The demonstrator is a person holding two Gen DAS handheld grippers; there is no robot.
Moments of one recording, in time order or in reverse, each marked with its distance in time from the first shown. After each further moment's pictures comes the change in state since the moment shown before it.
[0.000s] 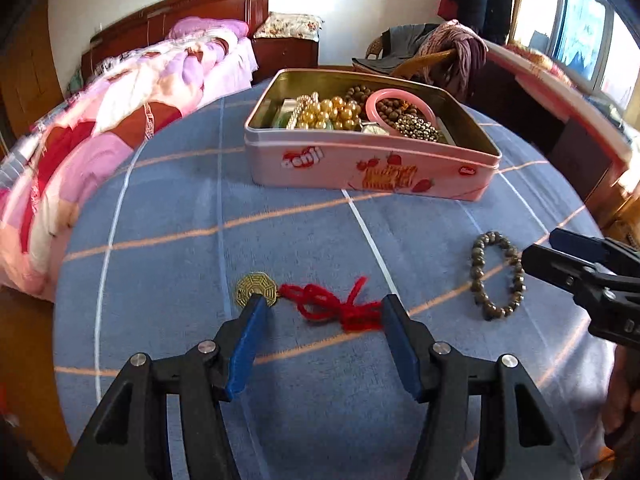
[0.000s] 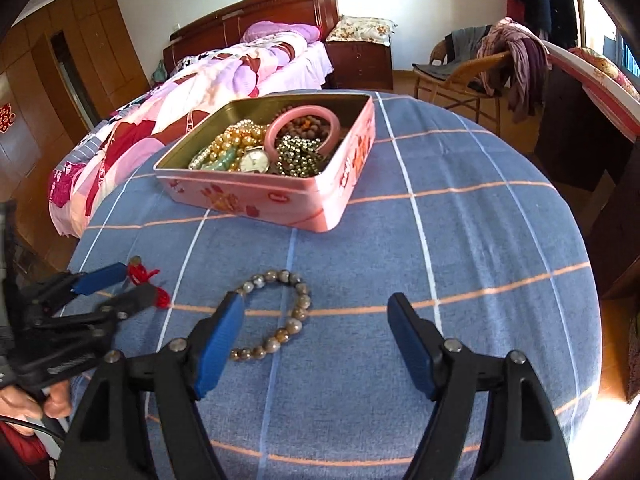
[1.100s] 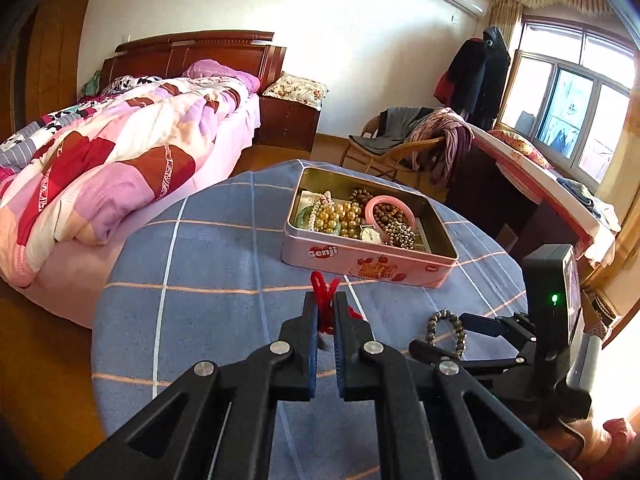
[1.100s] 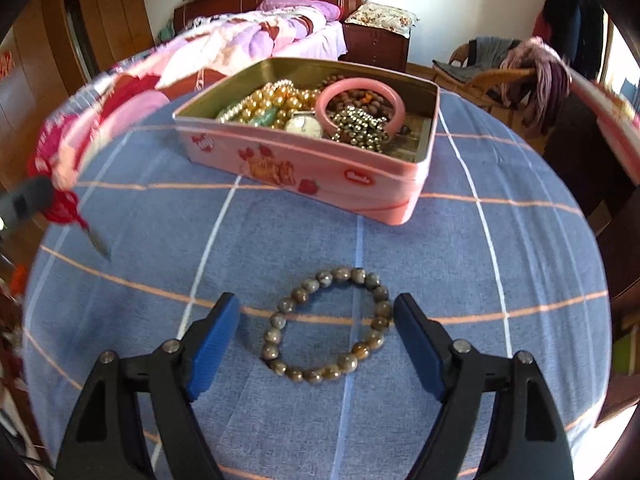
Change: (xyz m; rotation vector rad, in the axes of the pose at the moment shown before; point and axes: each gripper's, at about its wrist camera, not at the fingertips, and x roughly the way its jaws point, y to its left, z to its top) left arm -0.071 0.043 0.004 -0.146 -0.262 -0.122; right arm 0.032 0.052 0.000 -0.158 0.080 -0.111
